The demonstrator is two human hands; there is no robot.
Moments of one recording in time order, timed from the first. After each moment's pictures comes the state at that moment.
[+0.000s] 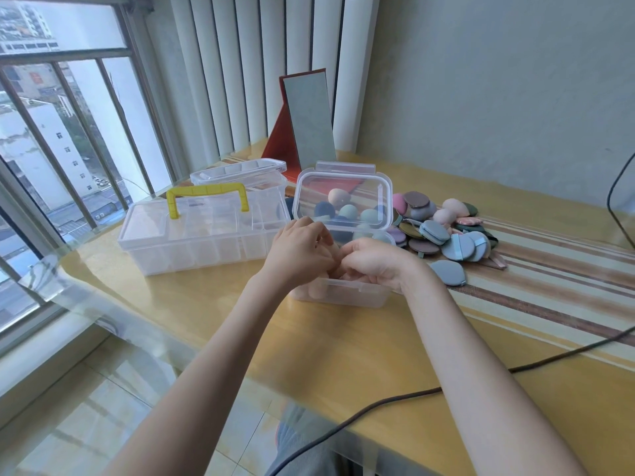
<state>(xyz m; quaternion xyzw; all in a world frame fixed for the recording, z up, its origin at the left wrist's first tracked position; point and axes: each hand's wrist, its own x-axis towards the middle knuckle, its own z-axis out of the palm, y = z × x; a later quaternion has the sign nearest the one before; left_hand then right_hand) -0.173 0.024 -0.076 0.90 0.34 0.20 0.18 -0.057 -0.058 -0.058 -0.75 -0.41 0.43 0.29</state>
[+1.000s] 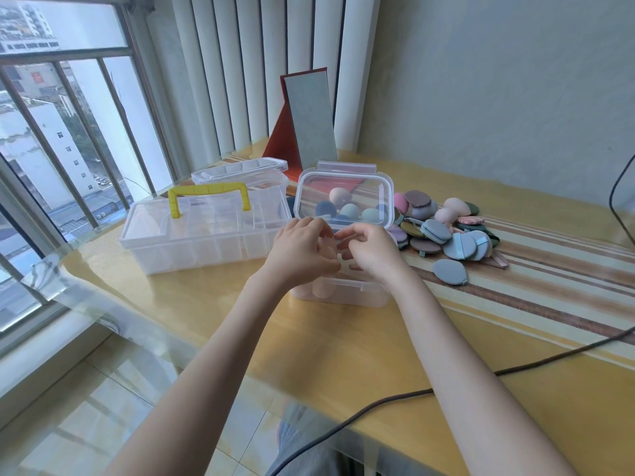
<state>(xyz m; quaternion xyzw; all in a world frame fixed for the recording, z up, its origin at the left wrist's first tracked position) -0.175 0.024 -0.078 0.91 0.32 0.20 0.19 -0.063 -0.058 -0.066 -0.77 -0.39 0.25 0.43</state>
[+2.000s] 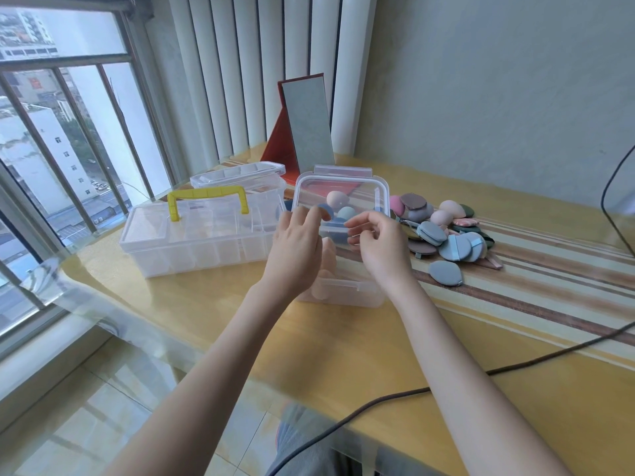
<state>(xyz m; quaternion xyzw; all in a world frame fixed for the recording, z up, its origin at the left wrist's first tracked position) -0.178 0.009 -0.078 0.88 0.32 0.32 0.12 -0.056 -0.064 -0.072 -0.72 -0.40 0.11 0.55</state>
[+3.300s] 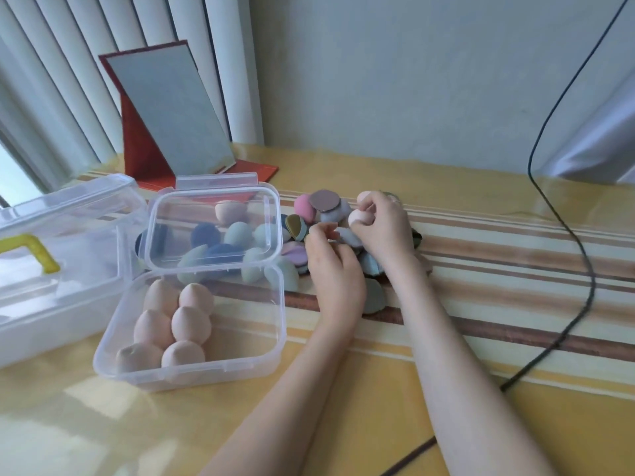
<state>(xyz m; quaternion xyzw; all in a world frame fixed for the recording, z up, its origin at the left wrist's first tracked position) 0.044 -0.062 -0.124 0.64 0.33 0.47 0.51 0.157 -0.064 -0.116 -0.83 -0.35 -0.07 0.43</state>
